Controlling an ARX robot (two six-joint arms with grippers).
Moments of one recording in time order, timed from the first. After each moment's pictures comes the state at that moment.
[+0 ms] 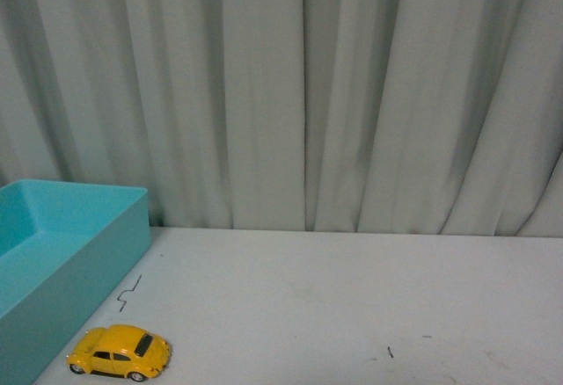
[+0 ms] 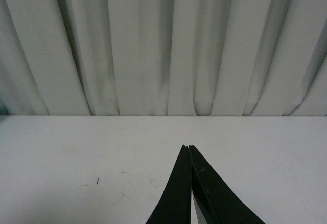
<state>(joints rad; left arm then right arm) 0.00 0.01 0.01 0.00 0.00 0.00 0.00 0.07 0.09 -0.01 0.00 -0.02</state>
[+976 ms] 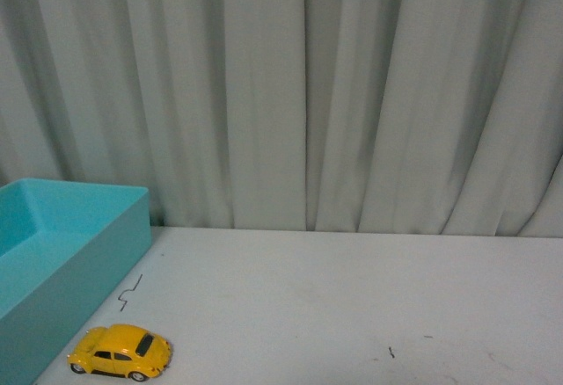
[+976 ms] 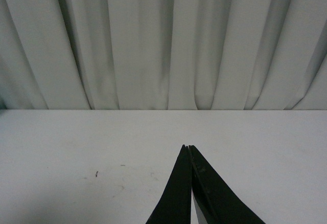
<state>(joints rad) 0.00 0.01 0.01 0.00 0.00 0.00 0.00 0.00 0.01 0.00 0.00 -0.01</state>
